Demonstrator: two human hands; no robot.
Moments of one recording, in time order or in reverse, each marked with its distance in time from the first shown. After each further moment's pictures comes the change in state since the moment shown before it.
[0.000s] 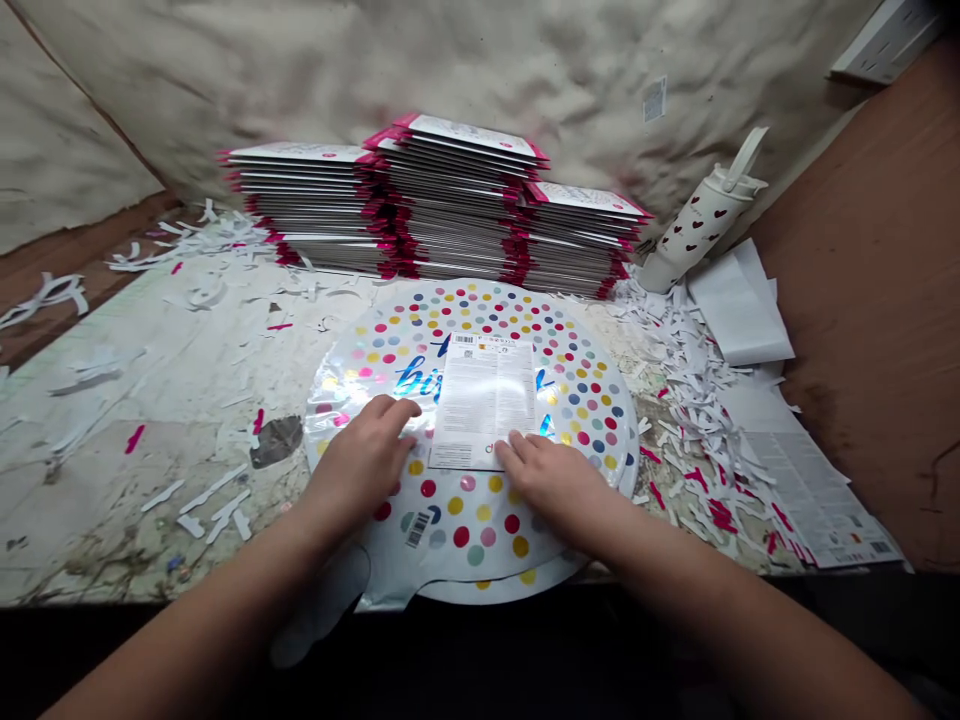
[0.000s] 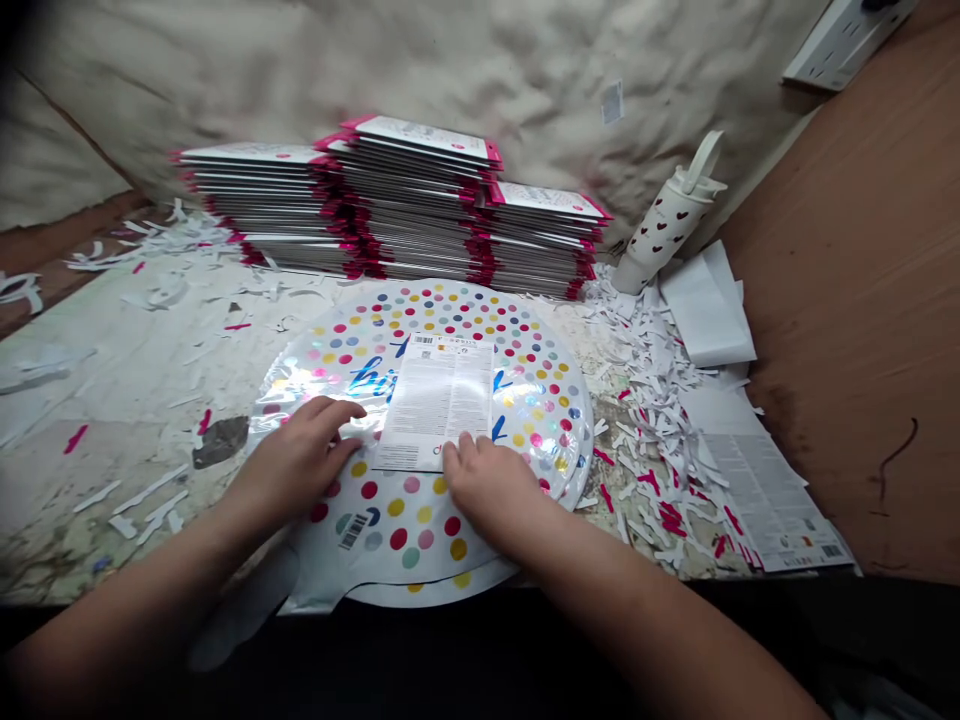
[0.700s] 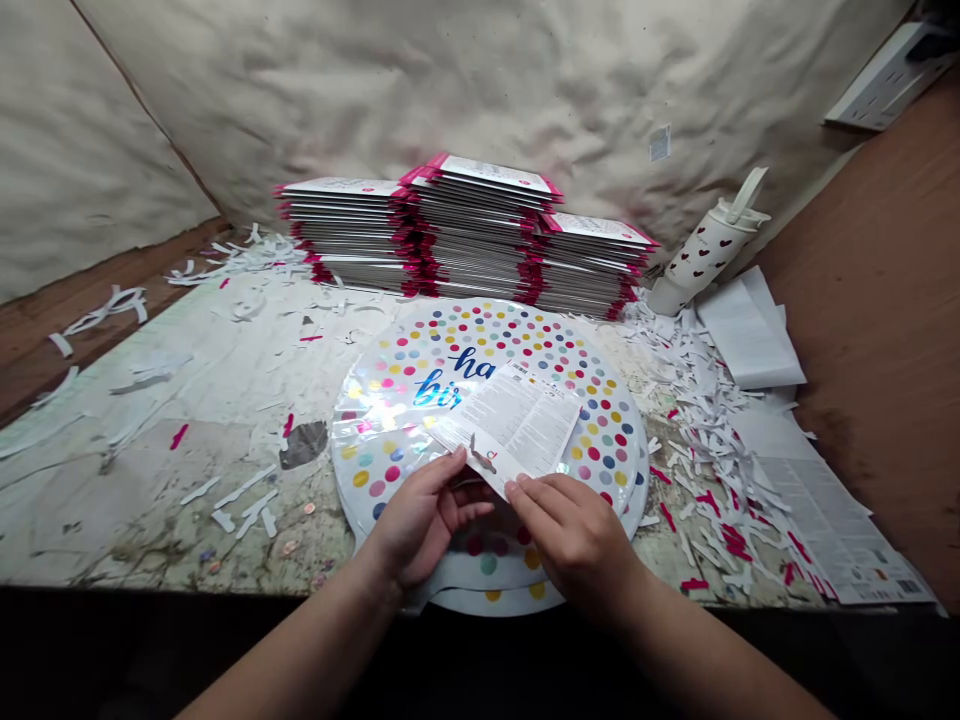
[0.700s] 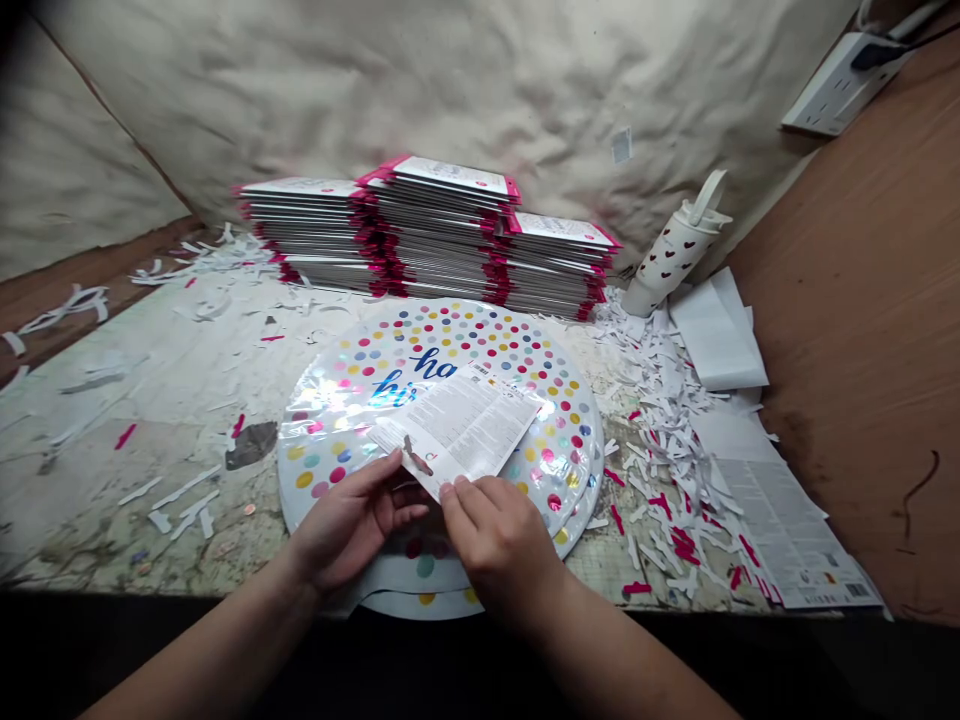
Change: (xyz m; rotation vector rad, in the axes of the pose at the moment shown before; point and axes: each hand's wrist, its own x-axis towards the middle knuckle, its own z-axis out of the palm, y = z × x) left_hand -0.027 0.038 0.034 -1.661 -0.155 -0.542; right_hand -0.032 -0.023 -0.016 0.301 0.658 -0.102
